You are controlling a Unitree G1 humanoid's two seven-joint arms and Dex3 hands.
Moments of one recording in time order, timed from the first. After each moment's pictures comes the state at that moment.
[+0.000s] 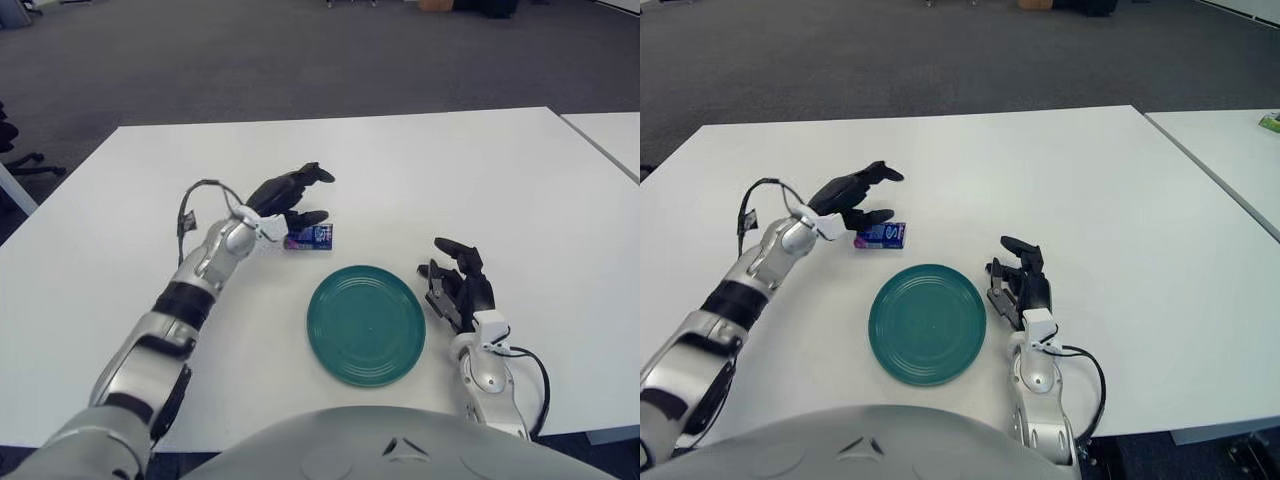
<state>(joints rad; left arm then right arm) -0.48 0.36 -0.35 0.54 0.50 -0.52 -0.12 0.44 0.11 0.09 -0.29 -0.13 0.07 -0.19</state>
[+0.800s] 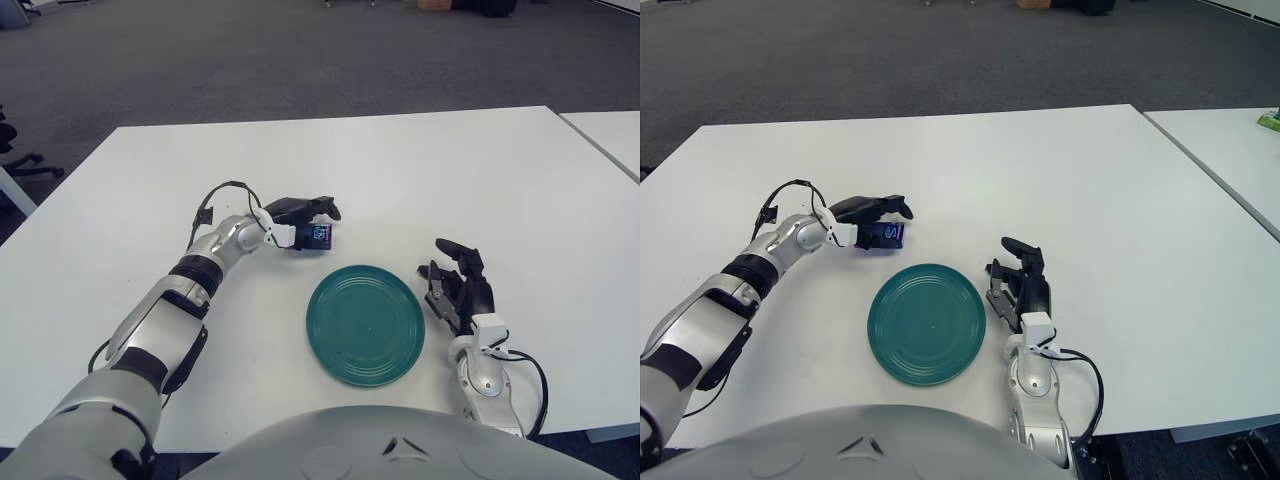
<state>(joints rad) -0.65 0.34 -0.48 0.96 0.57 -0.69 -0.22 0.46 0.11 0.09 -0.28 -0.14 0.04 -0.21</state>
